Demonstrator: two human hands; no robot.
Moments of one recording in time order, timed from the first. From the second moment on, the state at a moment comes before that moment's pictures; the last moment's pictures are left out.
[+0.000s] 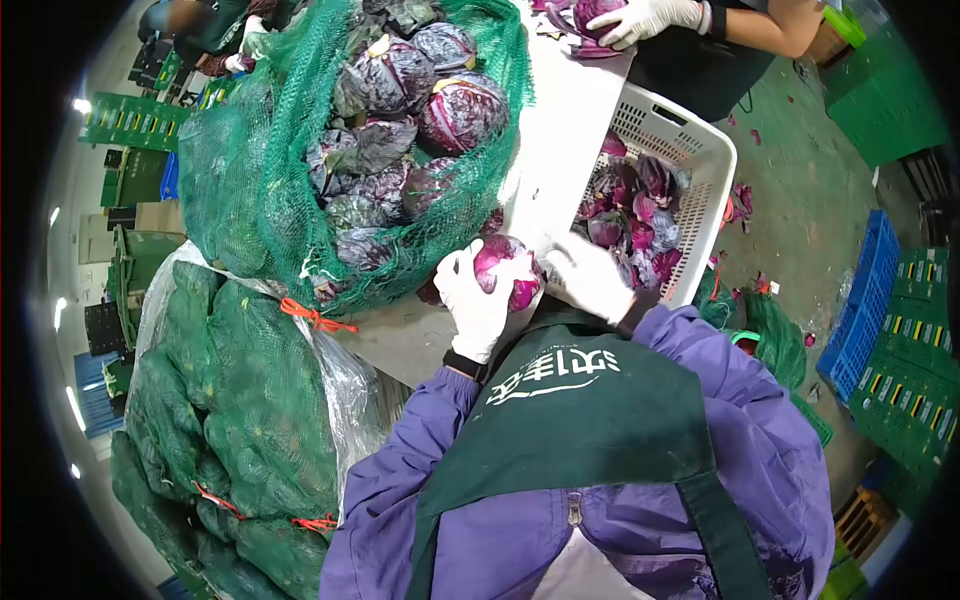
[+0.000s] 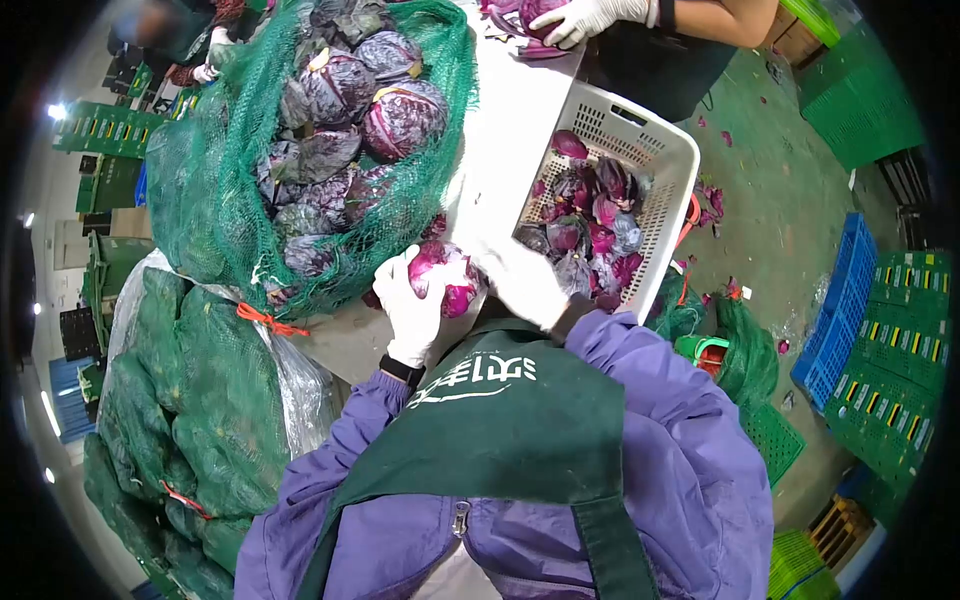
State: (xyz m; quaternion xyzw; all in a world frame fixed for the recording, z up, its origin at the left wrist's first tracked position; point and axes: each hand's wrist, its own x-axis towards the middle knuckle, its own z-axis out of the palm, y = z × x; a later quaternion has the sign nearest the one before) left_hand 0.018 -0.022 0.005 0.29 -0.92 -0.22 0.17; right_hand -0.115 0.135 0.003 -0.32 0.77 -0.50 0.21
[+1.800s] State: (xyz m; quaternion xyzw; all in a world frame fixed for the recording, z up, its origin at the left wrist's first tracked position) left_hand 0.073 -0.029 -0.001 0.39 -0.69 -0.58 0.19; right_hand -0.139 0.154 -0.078 -0.30 0.85 -0.43 0.04
